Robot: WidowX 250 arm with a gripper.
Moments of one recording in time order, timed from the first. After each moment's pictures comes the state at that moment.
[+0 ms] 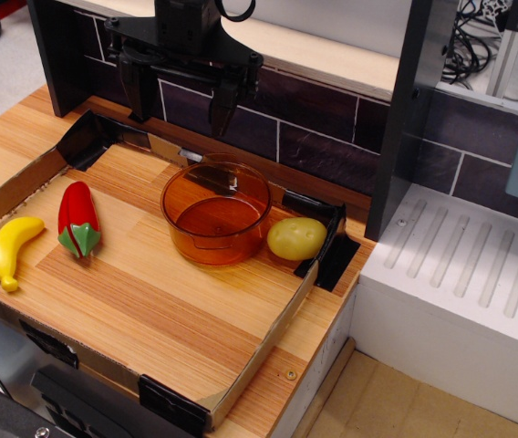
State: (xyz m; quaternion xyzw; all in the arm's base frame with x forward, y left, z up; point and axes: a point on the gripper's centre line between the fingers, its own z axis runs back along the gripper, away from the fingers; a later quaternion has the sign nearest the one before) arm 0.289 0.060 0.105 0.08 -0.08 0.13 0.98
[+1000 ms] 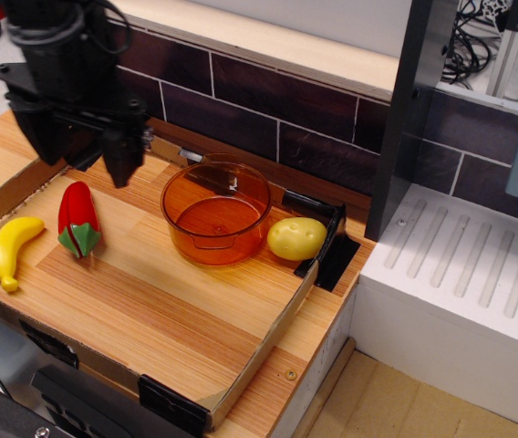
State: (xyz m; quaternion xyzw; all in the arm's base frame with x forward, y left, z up) arm 0.215 0.104 0.101 0.04 -0.09 0.08 0.99
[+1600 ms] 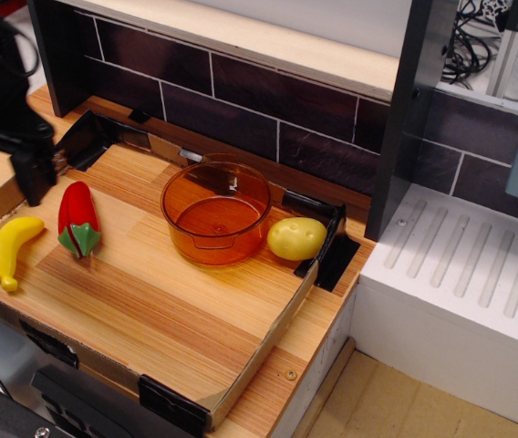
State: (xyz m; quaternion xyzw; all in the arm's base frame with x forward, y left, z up) arm 0.187 0.153 0.082 0.07 -0.06 0.10 0.99
